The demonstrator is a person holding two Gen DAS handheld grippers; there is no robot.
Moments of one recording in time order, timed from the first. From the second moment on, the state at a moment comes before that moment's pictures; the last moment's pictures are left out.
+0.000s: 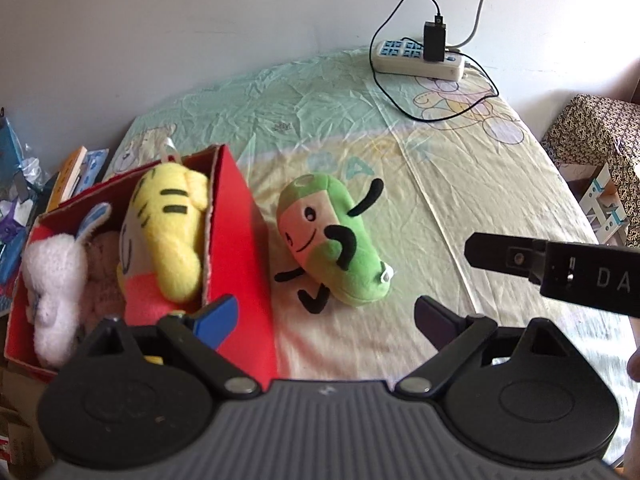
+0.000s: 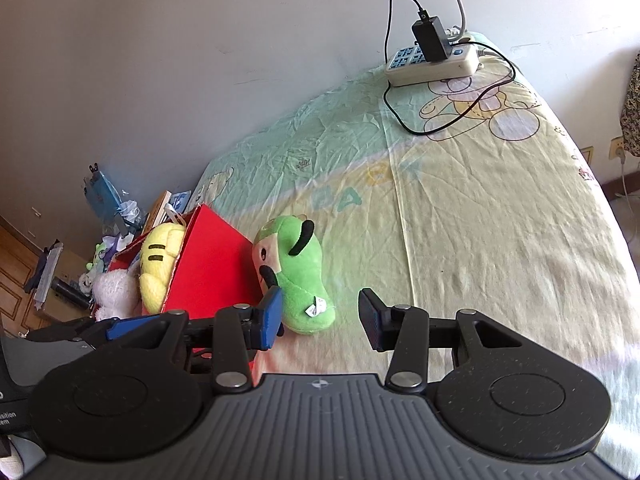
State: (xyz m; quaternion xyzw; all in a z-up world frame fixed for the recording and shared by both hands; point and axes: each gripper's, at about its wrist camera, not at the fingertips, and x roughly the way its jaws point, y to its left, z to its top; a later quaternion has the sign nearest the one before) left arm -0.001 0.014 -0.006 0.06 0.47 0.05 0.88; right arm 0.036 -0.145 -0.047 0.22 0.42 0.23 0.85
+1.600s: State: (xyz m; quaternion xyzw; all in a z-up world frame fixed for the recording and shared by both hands) left arm 0.068 0.038 -0.098 -0.03 0.51 -0.04 0.86; right arm 0.108 -0.088 -0.108 0.21 0.53 0.33 0.76
